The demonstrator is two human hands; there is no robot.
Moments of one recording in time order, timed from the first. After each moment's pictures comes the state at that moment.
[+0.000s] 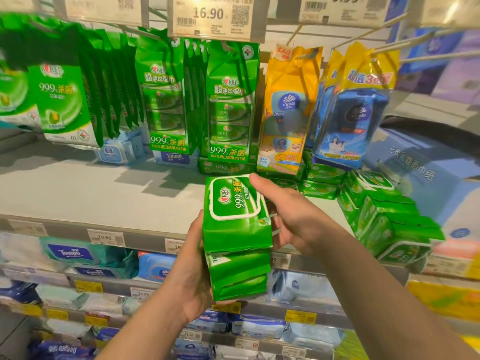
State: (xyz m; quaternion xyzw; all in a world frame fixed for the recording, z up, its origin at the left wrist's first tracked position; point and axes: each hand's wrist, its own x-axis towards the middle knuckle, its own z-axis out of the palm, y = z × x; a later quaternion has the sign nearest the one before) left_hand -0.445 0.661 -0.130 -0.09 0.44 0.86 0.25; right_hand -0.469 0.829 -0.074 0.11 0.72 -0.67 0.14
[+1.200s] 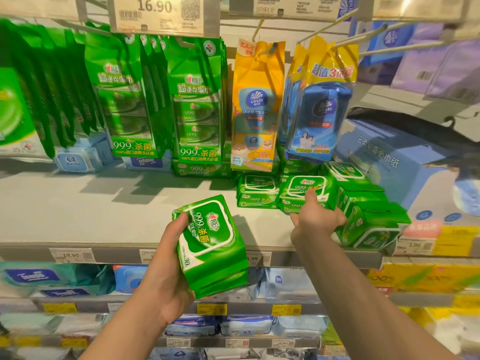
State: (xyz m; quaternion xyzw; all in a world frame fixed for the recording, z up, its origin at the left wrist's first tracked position) left_hand -0.462 0.661 -0.136 -0.05 0.41 0.87 0.25; right_hand -0.507 0.904 -0.141 0.44 0.36 -0.74 -0.35
